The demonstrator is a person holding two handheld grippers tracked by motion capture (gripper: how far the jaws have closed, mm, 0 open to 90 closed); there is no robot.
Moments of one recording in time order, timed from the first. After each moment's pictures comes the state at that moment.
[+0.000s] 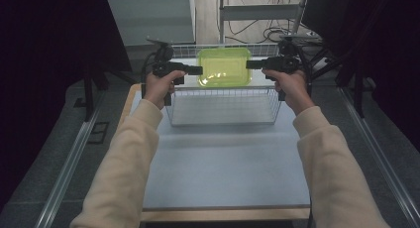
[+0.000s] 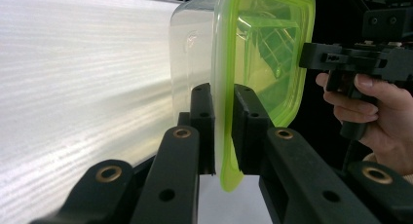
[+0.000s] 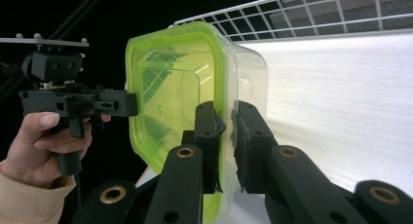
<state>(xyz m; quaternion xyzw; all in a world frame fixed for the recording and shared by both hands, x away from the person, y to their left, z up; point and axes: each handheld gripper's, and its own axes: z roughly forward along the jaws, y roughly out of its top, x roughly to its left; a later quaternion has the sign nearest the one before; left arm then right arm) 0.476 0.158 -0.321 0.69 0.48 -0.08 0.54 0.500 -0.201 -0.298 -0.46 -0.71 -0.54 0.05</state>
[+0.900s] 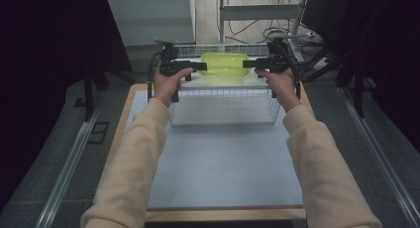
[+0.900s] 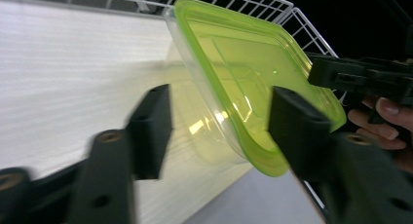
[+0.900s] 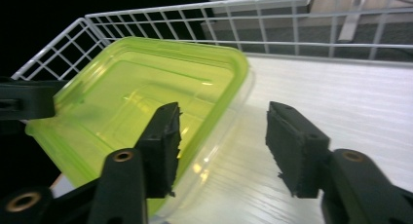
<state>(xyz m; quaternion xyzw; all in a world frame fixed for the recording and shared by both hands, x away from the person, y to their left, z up) 0.498 0.147 -0.337 0.67 0.52 -0.01 0.53 0.523 -0.181 -0.314 -0.49 -0.73 -0.47 -0.09</state>
